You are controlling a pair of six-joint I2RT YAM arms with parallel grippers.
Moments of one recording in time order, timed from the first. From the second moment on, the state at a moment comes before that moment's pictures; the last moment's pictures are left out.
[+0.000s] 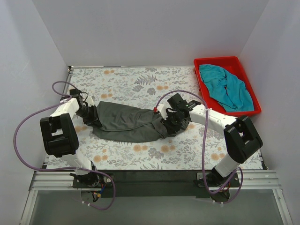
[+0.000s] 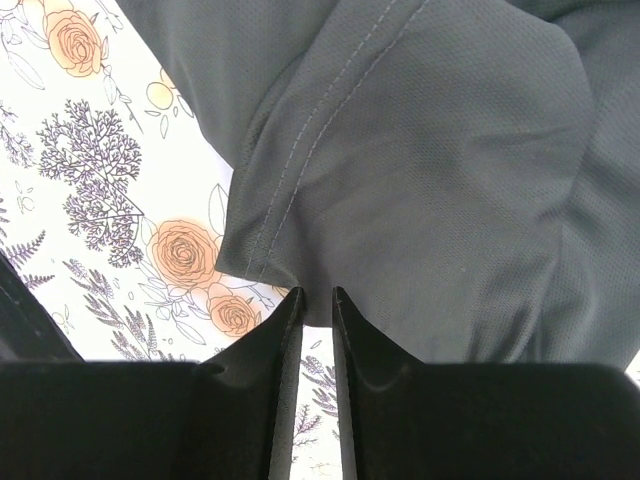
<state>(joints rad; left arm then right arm) 0.21 1.68 1.08 -0.83 0.40 0.01 0.67 1.61 1.07 -0.65 -0.37 -0.40</state>
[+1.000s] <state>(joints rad) 0.21 1.69 1.03 -0.83 0.39 0.01 0.64 1.61 1.07 -0.66 -0.38 -0.42</state>
